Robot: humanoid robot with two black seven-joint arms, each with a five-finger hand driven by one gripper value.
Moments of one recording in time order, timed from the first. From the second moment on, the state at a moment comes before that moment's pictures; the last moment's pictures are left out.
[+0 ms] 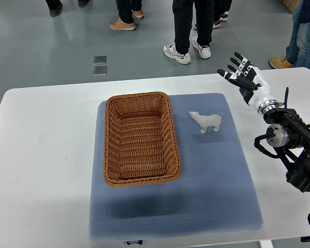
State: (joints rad) left arm 0.01 0.00 -0.16 -0.15 0.04 -0.02 0.05; right arm 0.56 -0.16 1.12 0.82 -0.64 0.03 0.24
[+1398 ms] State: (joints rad) left arm 0.01 0.00 -0.16 -0.15 0.04 -0.02 0.05; right arm 0.56 -0.19 1.12 0.82 -0.64 0.05 0.23
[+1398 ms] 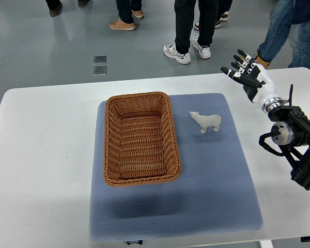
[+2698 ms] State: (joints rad) left arm 0.01 0.00 -0.16 -0.15 0.04 -0.02 0.05; right arm 0.58 -0.34 0.93 0.89 -1.20 0.24 0.30
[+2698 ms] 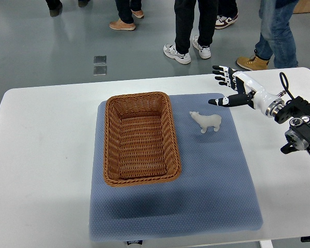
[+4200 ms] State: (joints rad) left arm 0.01 0.00 -0.16 -0.15 0.04 -0.02 0.05; right arm 0.74 -0.40 0.56 0.87 -1.56 0.16 0.29
